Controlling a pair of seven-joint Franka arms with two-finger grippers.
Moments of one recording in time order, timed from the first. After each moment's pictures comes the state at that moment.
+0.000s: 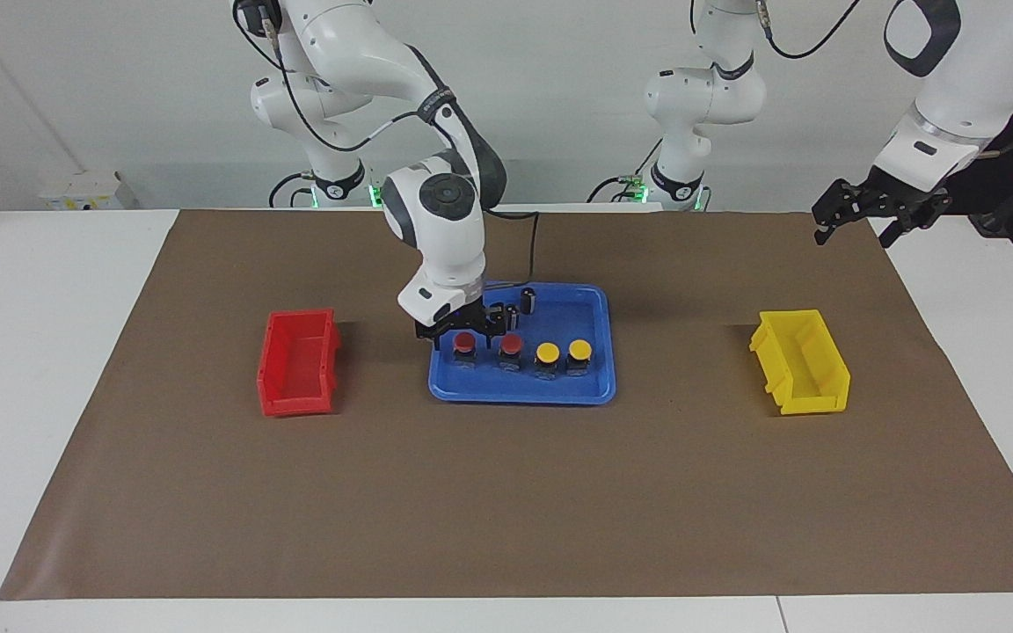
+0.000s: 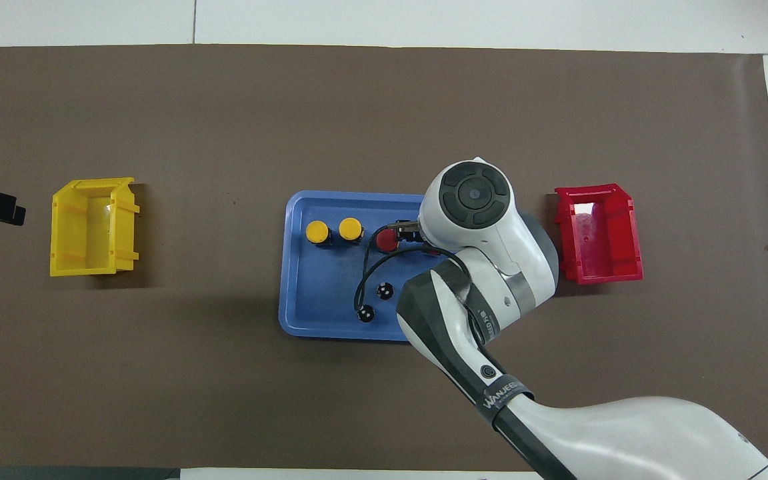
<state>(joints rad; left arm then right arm) -0.17 -0.06 0.15 -1.66 0.01 1.57 0.14 0.46 0.29 0.07 -1.88 -0.05 2.18 0.53</state>
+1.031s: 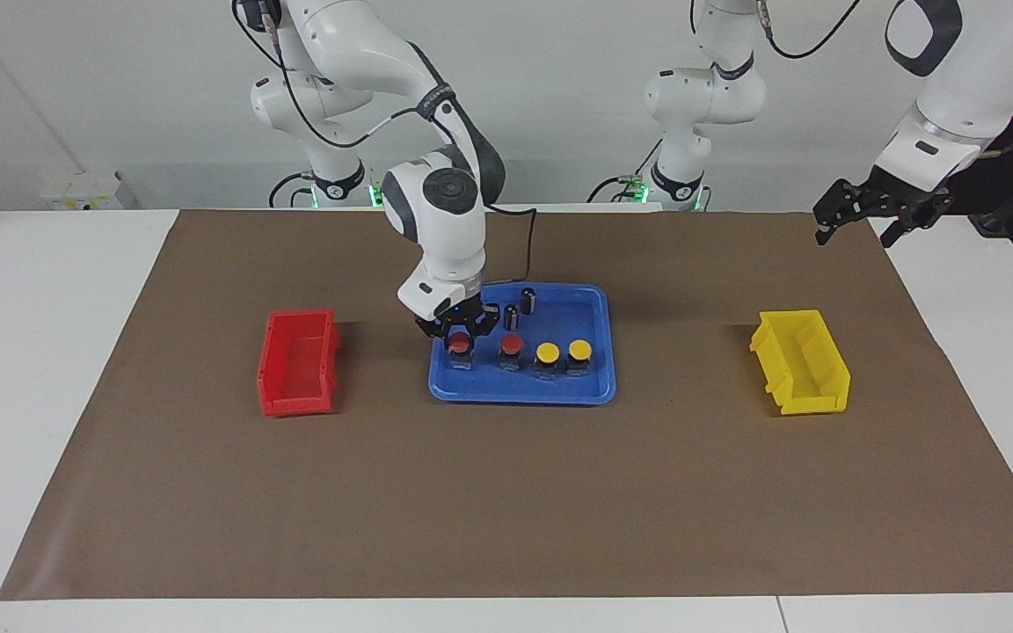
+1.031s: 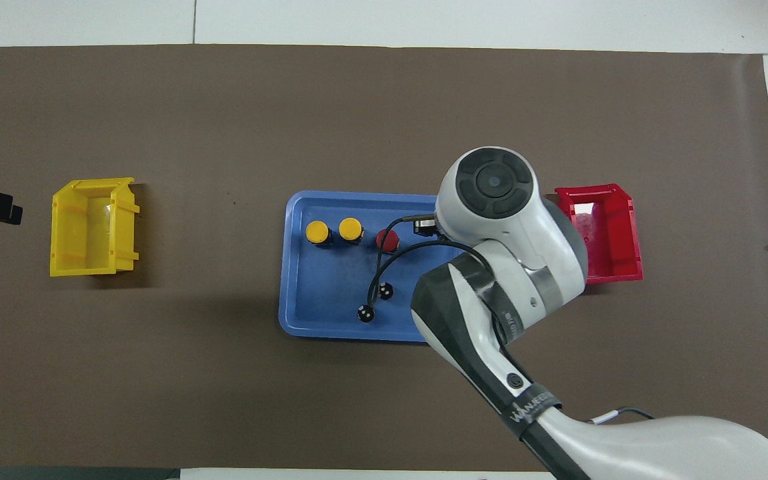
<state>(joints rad) -0.17 -0.06 0.15 -1.66 0.01 1.59 0.11 0.41 0.19 0.04 -1.81 -0.06 1.99 0.51</state>
